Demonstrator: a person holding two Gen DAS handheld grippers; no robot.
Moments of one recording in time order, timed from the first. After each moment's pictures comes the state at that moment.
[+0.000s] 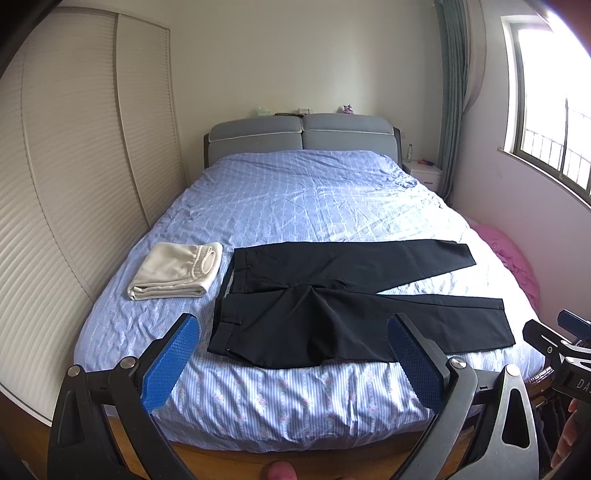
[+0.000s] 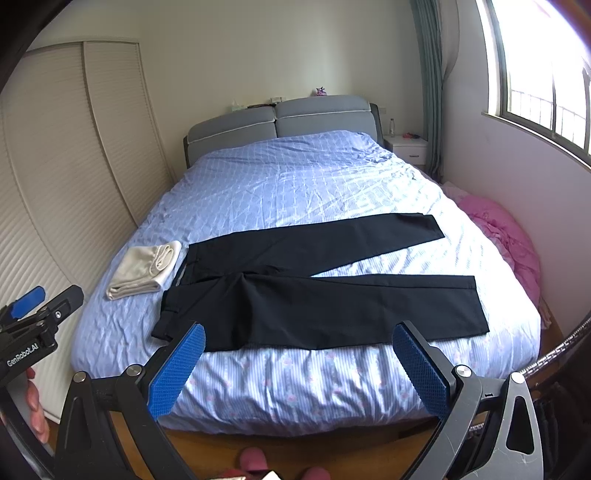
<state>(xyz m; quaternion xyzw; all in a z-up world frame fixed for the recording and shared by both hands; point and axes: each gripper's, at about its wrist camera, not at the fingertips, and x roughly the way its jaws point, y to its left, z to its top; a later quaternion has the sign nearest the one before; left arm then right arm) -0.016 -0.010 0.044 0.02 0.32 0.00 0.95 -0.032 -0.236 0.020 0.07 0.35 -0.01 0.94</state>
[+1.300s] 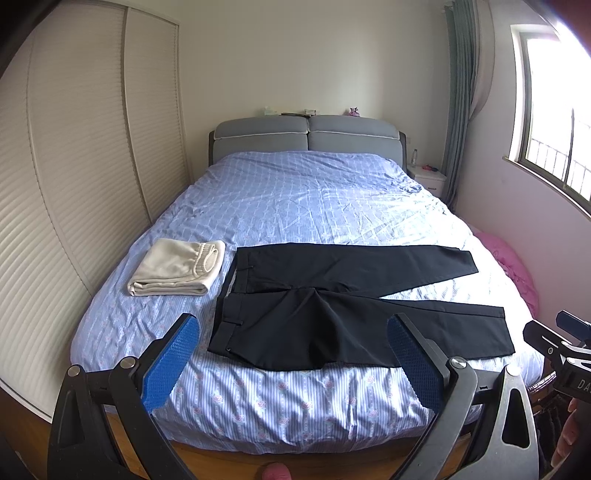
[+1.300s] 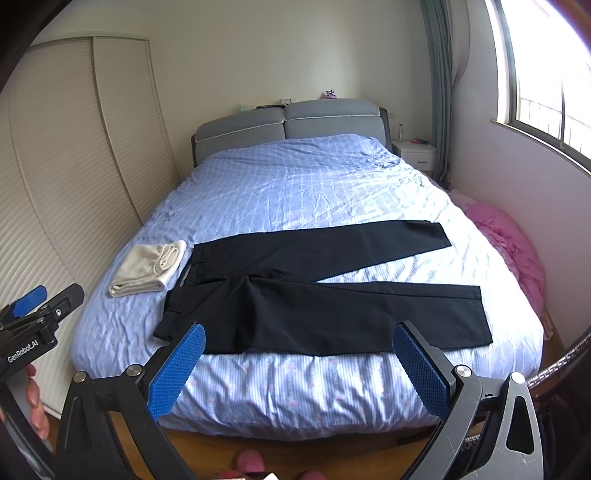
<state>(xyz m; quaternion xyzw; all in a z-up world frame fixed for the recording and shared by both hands) -0.012 -0.002 0.038 0.01 0.31 0.00 0.95 -0.025 -0.236 0.020 0.06 0.34 0.01 0.94</state>
